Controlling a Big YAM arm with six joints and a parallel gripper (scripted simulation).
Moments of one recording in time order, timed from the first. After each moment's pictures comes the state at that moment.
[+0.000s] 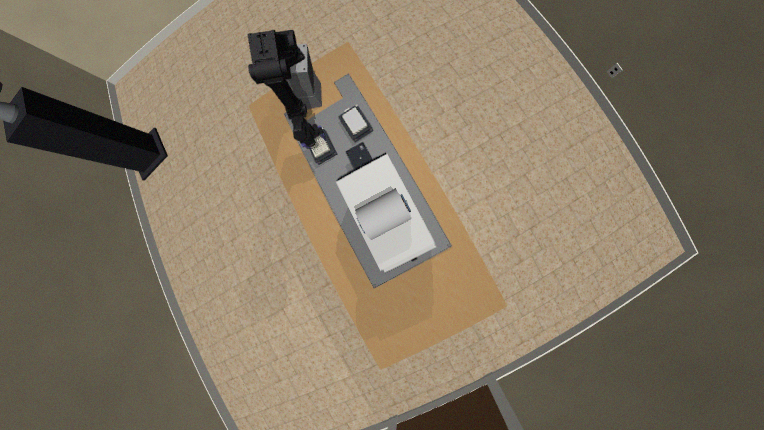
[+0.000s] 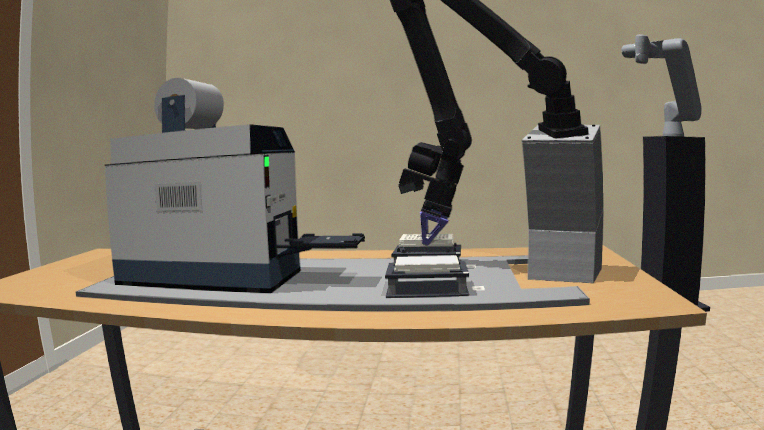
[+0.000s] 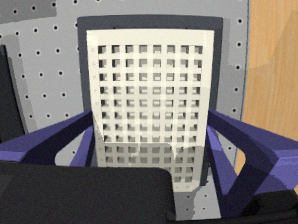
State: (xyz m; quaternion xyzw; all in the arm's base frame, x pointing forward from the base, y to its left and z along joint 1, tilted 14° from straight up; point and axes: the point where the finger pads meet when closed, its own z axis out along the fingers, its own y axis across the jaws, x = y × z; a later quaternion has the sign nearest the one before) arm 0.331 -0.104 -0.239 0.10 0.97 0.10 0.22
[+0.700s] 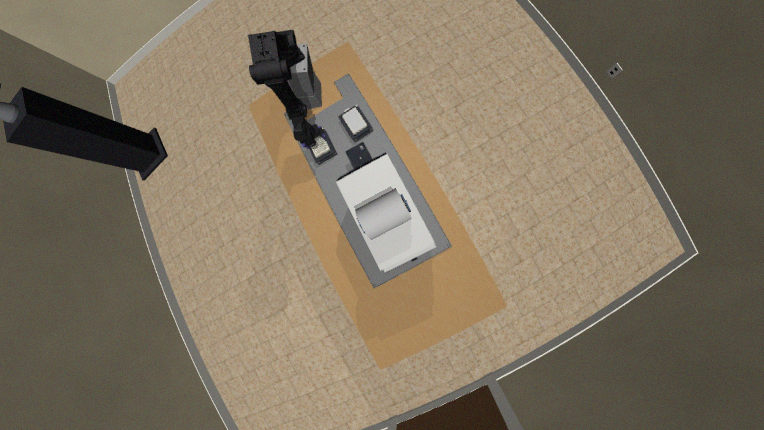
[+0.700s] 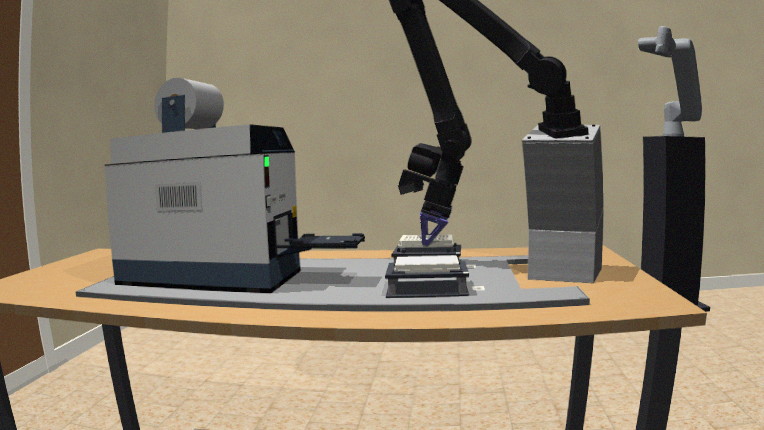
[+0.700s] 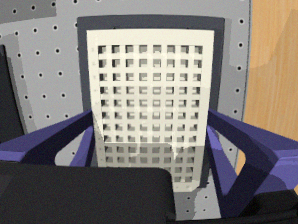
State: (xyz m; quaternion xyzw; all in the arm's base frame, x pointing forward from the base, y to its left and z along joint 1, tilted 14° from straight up) arm 0.332 -0.104 -0.241 0.10 0.97 0.10 0.22
